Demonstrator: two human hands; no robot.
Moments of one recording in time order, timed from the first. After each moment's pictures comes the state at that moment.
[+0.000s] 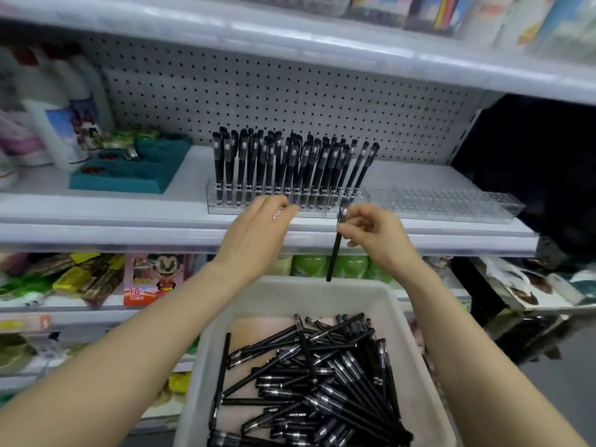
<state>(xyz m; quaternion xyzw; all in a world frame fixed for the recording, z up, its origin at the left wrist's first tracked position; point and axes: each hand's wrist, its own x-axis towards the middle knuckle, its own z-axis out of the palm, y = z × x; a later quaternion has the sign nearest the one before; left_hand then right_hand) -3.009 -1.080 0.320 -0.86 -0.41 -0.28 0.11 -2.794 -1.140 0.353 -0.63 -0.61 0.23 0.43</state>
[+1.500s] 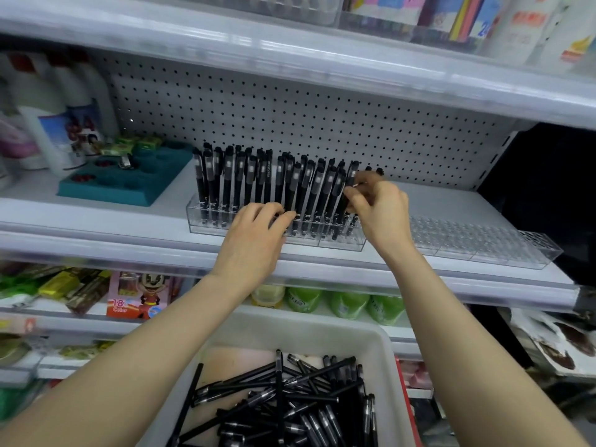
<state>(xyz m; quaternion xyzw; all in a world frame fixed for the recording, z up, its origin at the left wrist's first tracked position) -2.971 -1.033 0.310 -0.82 -0.44 -0.31 0.17 -2.764 -1.047 0.390 -0.64 -0.62 0.07 0.44</state>
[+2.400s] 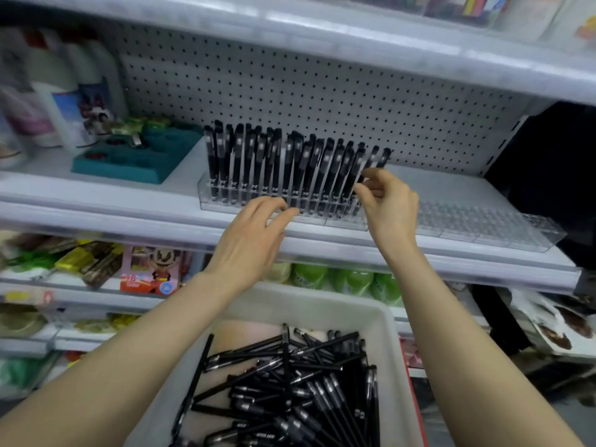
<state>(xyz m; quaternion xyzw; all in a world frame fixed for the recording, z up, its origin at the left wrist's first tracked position) -2.989 -1.069 0.304 -0.84 -0.42 -0.33 0.11 -2.766 -1.067 0.371 -0.66 -0.58 0.02 0.47</state>
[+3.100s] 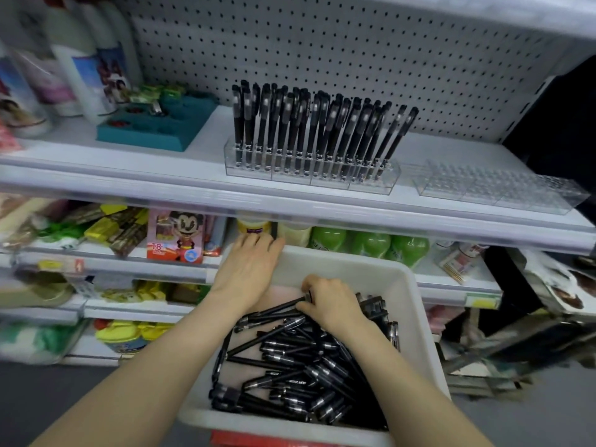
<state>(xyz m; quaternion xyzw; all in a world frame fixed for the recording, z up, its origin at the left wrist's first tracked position) -3.032 -1.107 0.206 -0.85 -0.50 -0.13 0.11 -2.855 -1.165 0.217 -0.68 -0.72 0.17 0.02</state>
